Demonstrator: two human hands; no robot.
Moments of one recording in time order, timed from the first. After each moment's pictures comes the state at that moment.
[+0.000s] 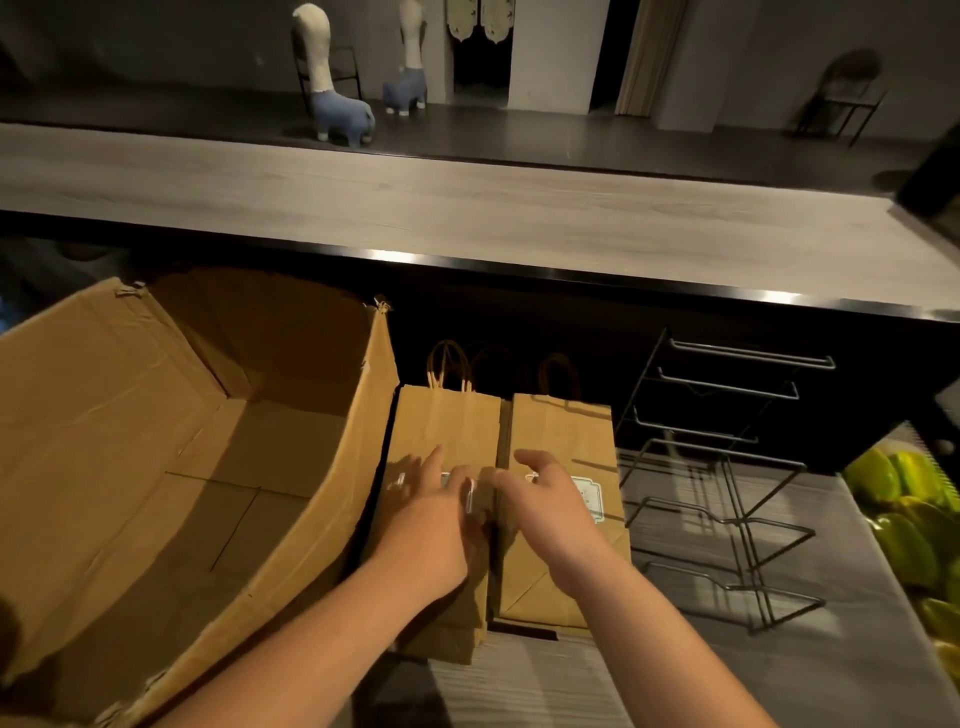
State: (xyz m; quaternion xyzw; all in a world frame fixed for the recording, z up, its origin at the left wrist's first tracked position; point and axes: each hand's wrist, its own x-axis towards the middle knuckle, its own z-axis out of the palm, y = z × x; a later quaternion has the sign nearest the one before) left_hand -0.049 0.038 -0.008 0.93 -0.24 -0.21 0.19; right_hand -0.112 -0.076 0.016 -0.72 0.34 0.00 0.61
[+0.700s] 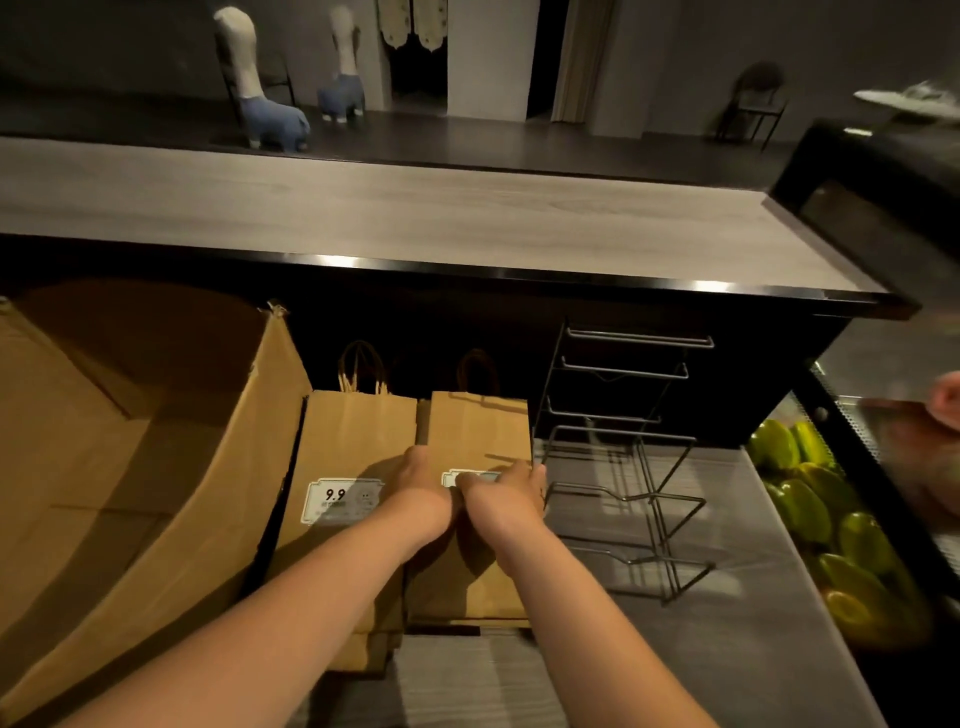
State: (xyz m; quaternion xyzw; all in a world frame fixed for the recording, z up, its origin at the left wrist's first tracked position) left_hand -0.059 -0.050 -0.008 0.91 -0.08 -0.28 0.30; right_hand -0.116 -0.120 -0.020 -0.72 0.50 0.00 0.49
